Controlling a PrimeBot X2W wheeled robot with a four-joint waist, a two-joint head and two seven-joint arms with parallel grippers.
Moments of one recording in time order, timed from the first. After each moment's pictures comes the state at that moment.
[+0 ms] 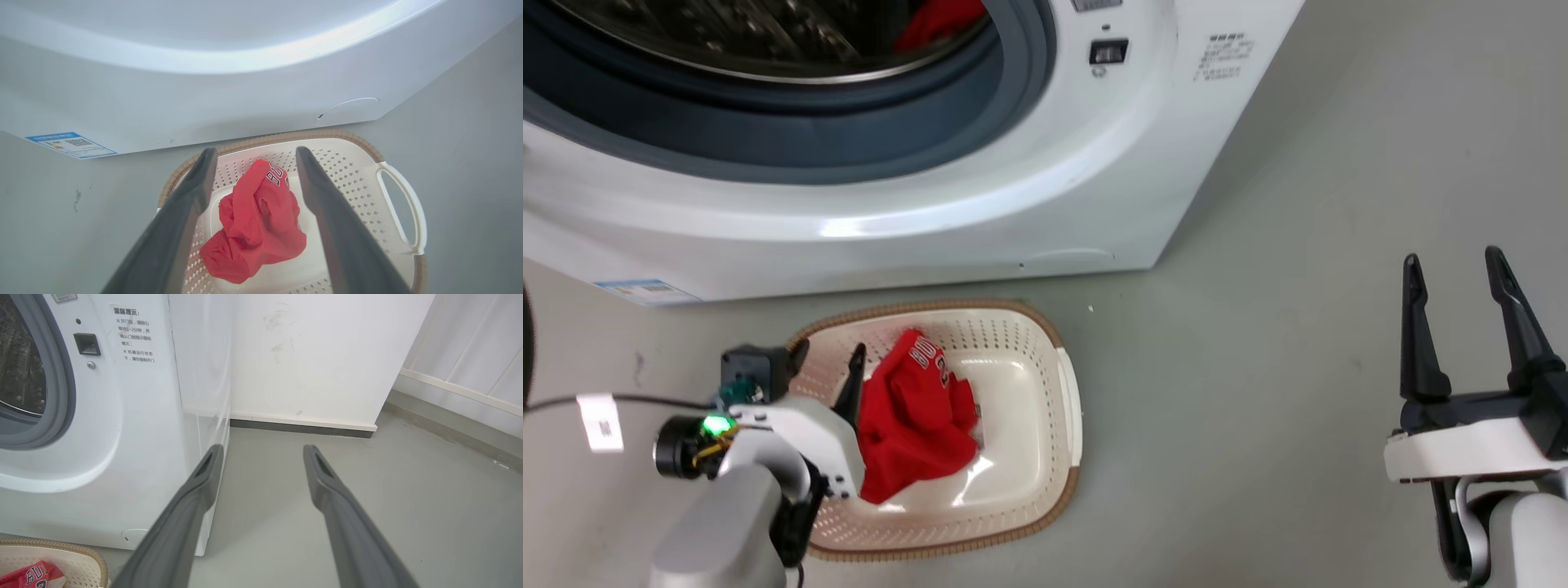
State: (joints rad) left arm -0.55 0.37 -0.59 0.83 -0.67 -0.01 -0.26; right arm -0.16 -0.05 -0.12 0.01 -0.04 0.13 -0.26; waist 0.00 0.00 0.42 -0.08
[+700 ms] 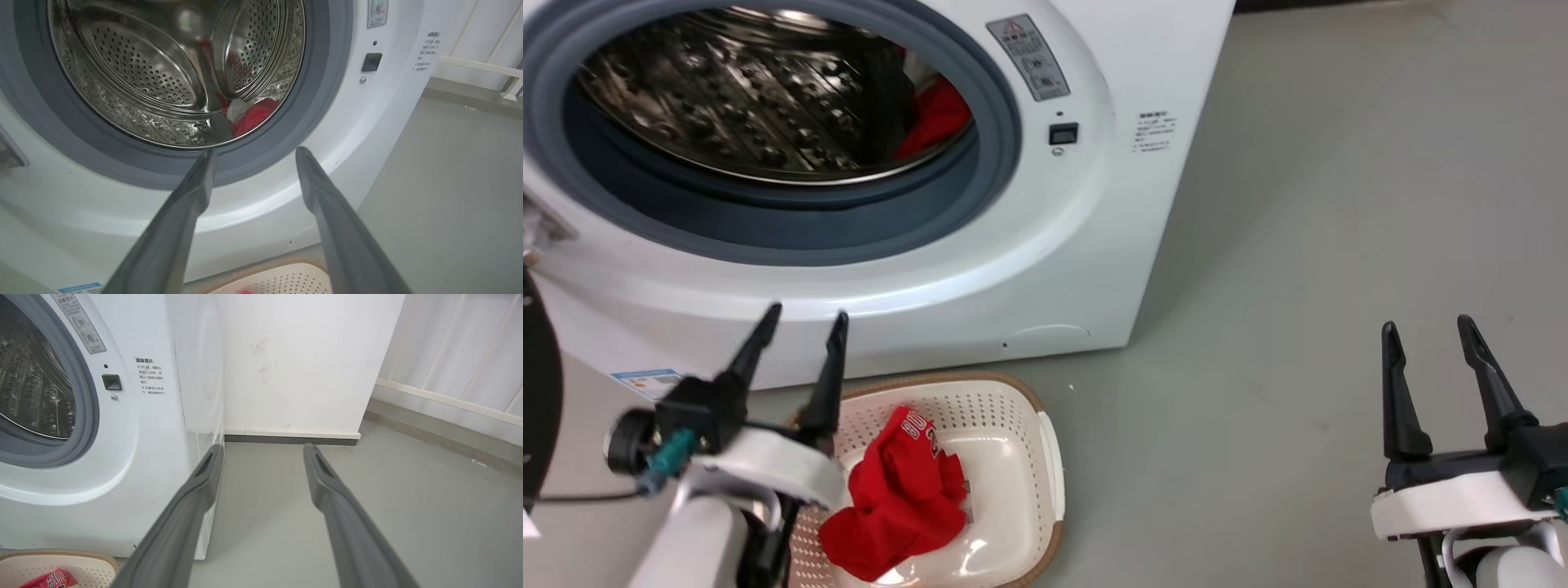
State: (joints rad) left arm -0.21 0.35 -0.21 0.23 -0.36 -0.05 -0.26; right arm -0.04 -0.05 -0.10 0.02 -0.01 0.13 -0.26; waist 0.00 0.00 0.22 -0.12
